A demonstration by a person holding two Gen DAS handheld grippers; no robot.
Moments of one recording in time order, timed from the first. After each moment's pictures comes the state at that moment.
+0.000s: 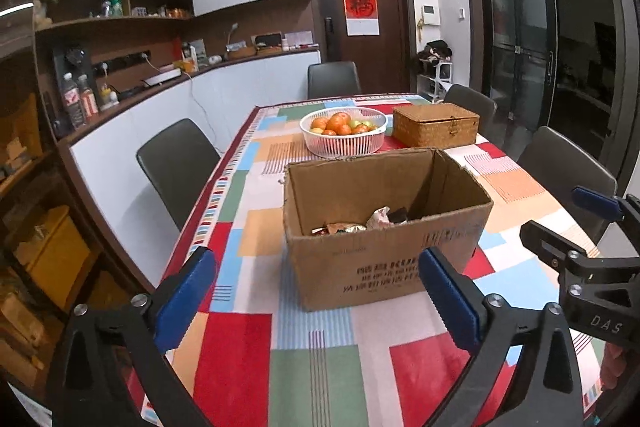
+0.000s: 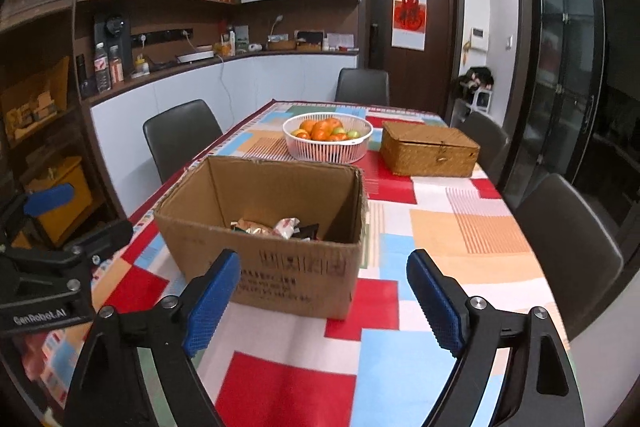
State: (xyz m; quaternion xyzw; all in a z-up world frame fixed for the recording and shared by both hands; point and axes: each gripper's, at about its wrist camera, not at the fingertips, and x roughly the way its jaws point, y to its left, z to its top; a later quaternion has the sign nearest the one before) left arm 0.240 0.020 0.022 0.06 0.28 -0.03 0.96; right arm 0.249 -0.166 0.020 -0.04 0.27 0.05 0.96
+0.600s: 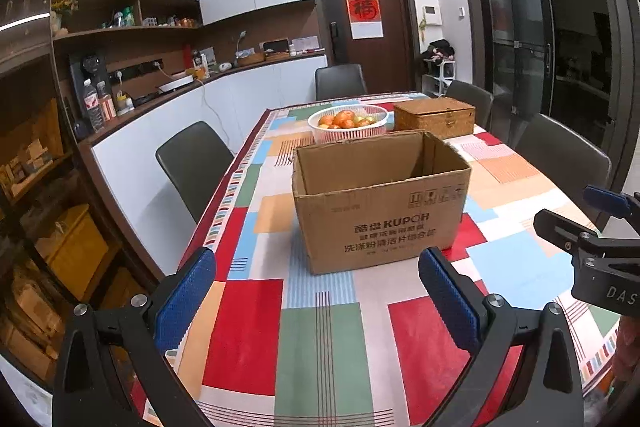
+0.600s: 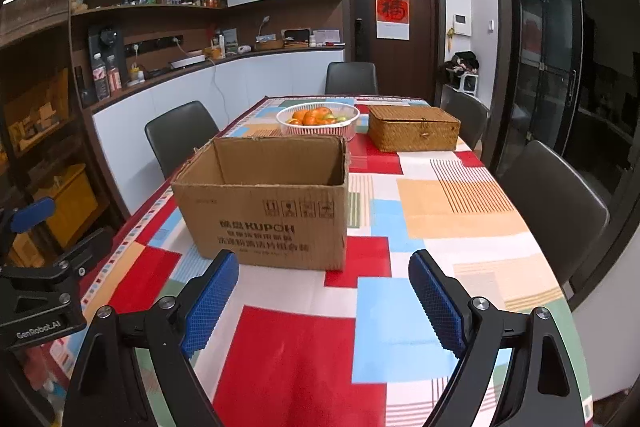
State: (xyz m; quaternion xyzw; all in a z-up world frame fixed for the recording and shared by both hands) left arm 0.170 0.012 0.020 0.08 0.26 -0.01 0.96; right arm 0.189 -0.186 0.015 0.00 0.28 0.04 0.96
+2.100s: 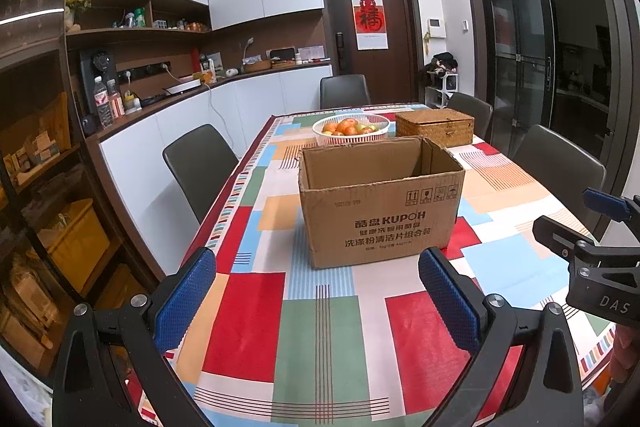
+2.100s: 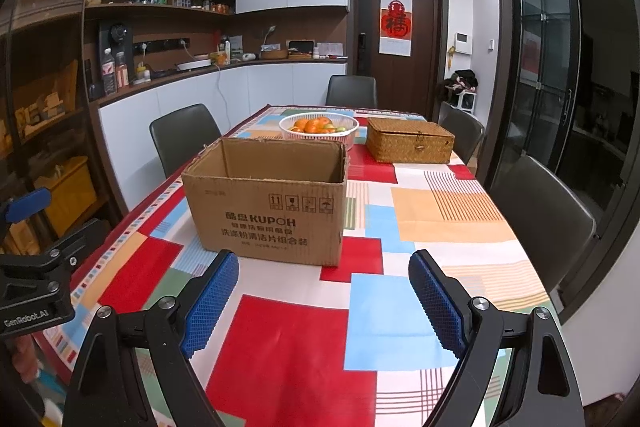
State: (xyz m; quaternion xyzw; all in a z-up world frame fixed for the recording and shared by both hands) left arm 0.145 0.021 0.018 0.06 0.25 0.00 0.97; right arm 0.159 -0.187 0.011 -0.03 0.26 0.04 0.97
